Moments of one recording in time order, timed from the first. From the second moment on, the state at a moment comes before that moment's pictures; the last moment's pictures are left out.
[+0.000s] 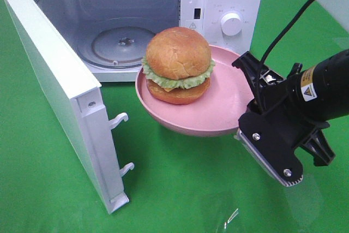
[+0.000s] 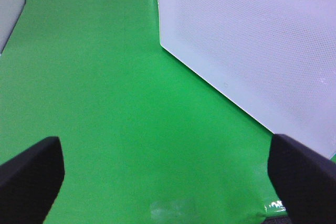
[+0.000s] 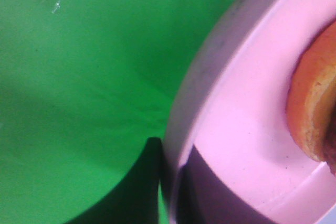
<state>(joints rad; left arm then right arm) -0.02 -0.01 -0.52 -0.10 1.08 0.09 0.61 1.38 -0.66 -0.25 0.28 -1.52</state>
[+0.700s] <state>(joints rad) -0.02 -0.01 -0.52 -0.10 1.08 0.09 0.65 1.58 -0.80 -0.25 0.25 -1.50</state>
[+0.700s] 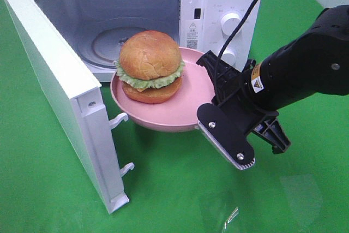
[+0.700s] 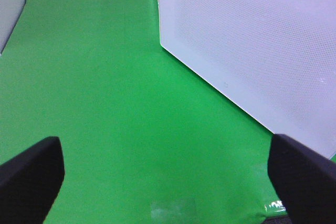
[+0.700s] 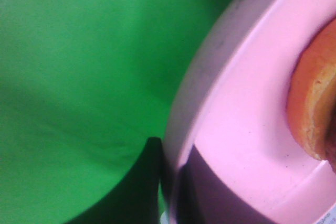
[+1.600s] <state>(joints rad) -0.02 -0.01 -0.52 -0.10 1.08 0.09 0.69 1.76 -1.00 -0.25 0.23 -1.44</state>
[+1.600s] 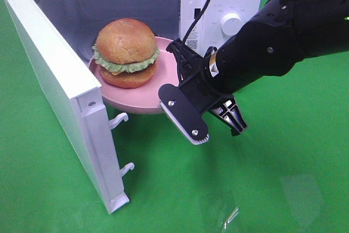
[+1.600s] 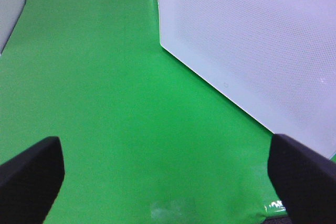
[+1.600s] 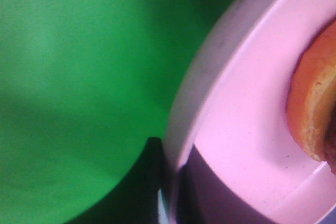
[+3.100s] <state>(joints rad) -0.02 -0.01 -0.52 -0.10 1.08 0.09 0.70 2.06 -1.41 -0.26 0.38 -1.26</state>
